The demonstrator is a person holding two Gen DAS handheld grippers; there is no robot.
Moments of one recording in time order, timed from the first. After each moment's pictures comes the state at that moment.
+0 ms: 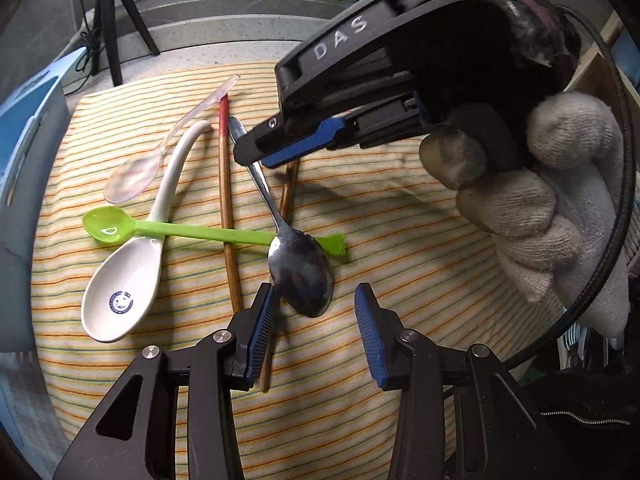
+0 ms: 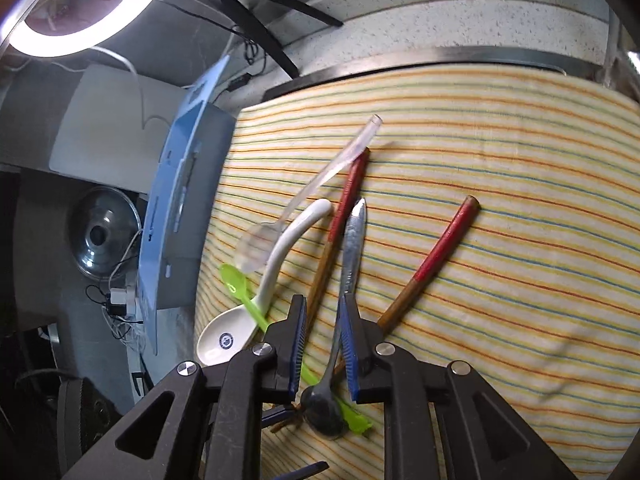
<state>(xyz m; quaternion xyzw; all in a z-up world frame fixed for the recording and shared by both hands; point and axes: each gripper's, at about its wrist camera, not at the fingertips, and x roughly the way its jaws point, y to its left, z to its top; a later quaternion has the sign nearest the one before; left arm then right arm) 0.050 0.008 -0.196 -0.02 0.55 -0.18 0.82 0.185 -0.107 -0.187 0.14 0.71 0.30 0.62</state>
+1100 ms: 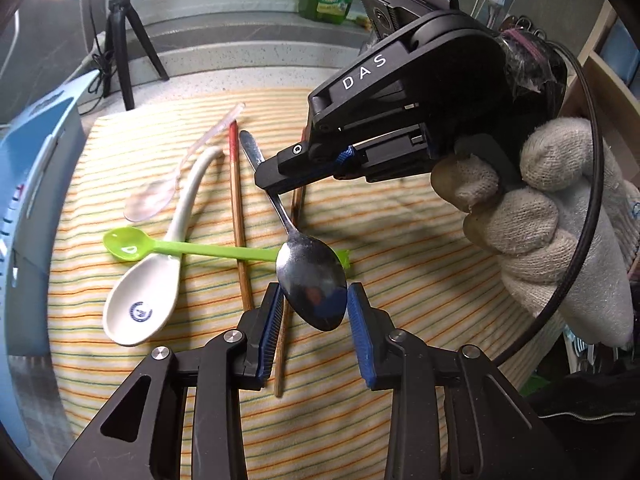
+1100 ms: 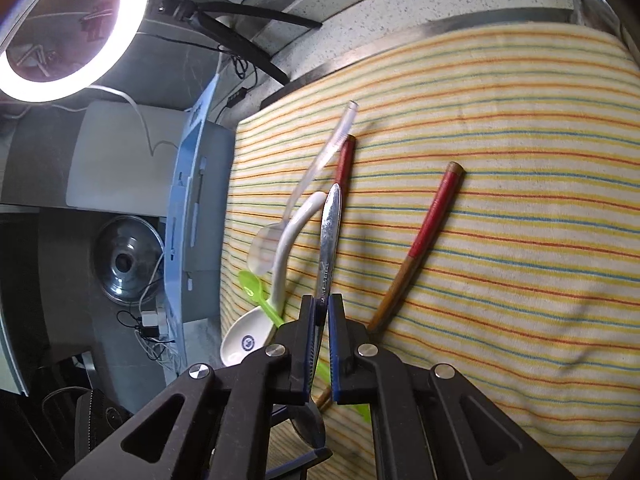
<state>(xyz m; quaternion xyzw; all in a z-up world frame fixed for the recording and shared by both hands) 0.042 0.013 -0.182 -0.01 0.51 -0.18 0.84 0.178 -0.126 -0.186 0.22 0.70 0.29 0.61</state>
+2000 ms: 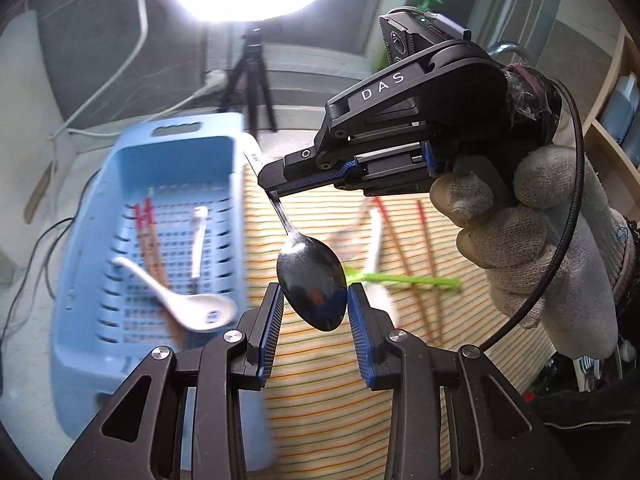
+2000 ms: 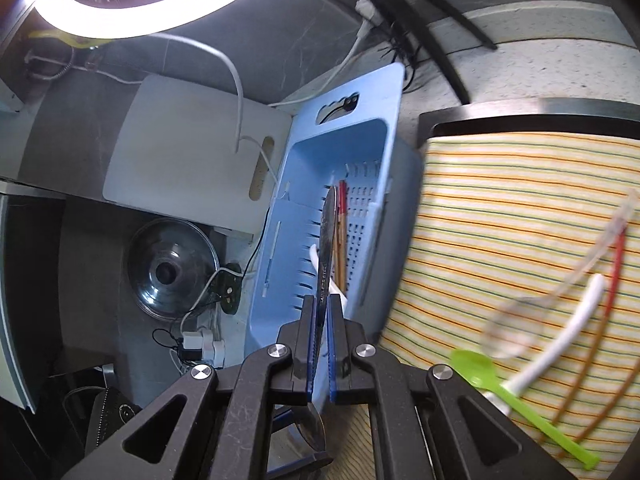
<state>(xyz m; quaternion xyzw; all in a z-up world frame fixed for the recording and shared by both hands) 0.034 0.188 -0.132 -0.03 0.45 -0.15 0.88 0.181 0.053 -0.132 0.24 0.66 0.35 0.62</state>
